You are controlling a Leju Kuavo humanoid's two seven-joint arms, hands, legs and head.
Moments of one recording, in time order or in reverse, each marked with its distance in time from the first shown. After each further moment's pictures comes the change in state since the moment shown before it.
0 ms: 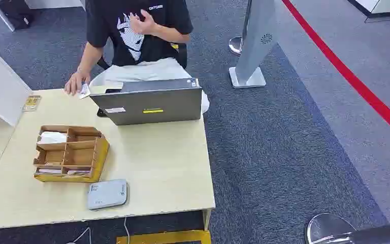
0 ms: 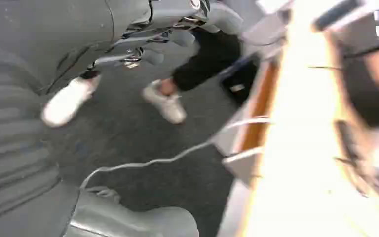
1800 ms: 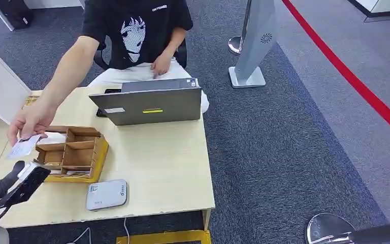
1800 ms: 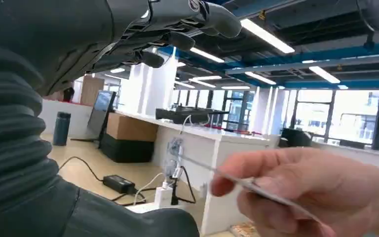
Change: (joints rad) left arm -0.282 0.277 -0.631 -0.281 -1.062 -0.016 0.333; right arm -0.016 -0.032 0.119 0.014 0.263 0.092 0.082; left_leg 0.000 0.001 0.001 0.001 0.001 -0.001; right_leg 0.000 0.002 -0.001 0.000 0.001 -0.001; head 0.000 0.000
